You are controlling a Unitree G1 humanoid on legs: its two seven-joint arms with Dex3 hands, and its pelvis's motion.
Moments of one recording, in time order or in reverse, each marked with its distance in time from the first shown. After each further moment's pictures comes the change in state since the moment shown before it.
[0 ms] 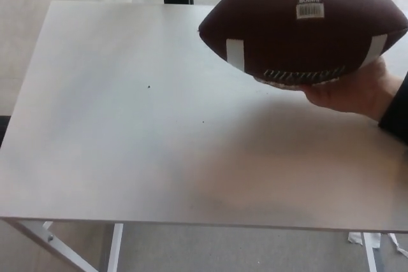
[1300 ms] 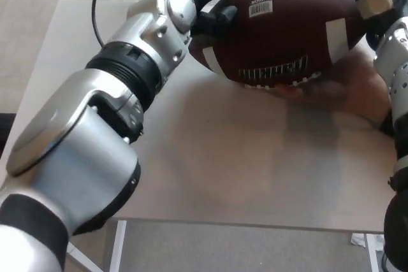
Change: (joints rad) left_arm -1.158 -0.332 -1.086 1.098 0.159 -0.013 0.125; right_arm -0.674 0.221 0.317 0.665 -0.105 -0.018 -0.230
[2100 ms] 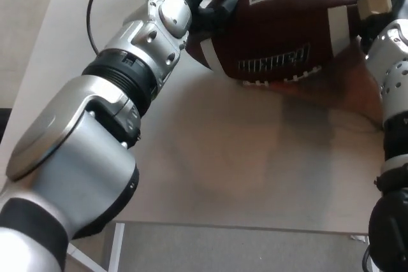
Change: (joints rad) left_arm 0.004 -0.036 -0.110 0.040 -0.071 -0.061 0.114; right_arm 0.000 0.093 -0.087 -0.016 -0.006 0.052 -0.138
